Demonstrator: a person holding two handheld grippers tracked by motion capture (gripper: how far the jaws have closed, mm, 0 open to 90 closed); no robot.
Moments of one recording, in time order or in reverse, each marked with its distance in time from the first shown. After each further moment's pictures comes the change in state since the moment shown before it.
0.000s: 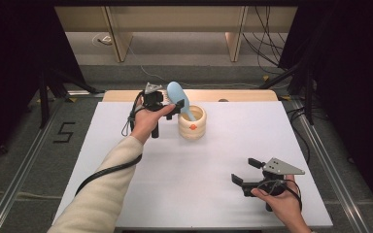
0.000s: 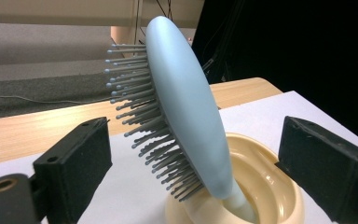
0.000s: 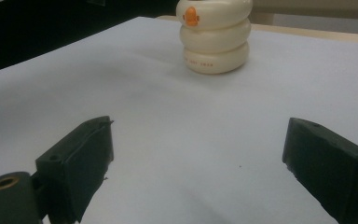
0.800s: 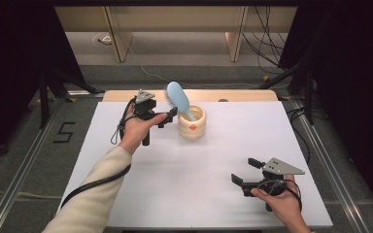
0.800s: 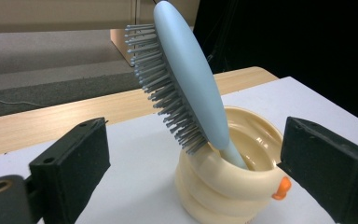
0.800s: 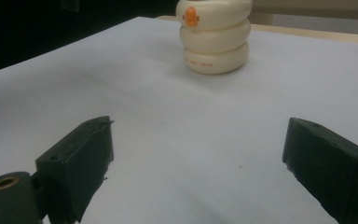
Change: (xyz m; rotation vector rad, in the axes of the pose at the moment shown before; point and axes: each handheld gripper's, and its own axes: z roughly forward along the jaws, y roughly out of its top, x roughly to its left) left arm 0.004 -0.015 -0.036 -0.004 -0.003 0.057; right arm 0.000 0.000 0.000 -0.001 -0.001 -0.001
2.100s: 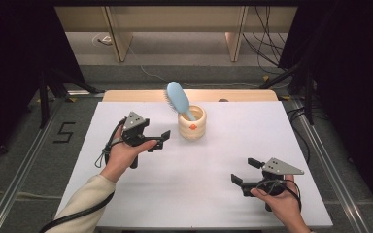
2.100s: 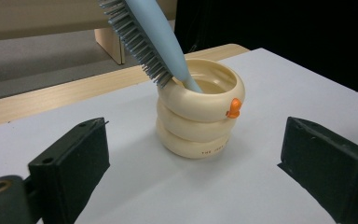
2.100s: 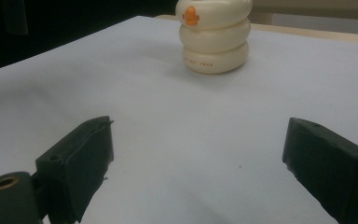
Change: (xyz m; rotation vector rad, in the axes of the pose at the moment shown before) left arm -0.015 -0.042 -0.060 0.013 -0.057 0.100; right arm 0.001 0.000 0.001 0.004 -0.005 -0.002
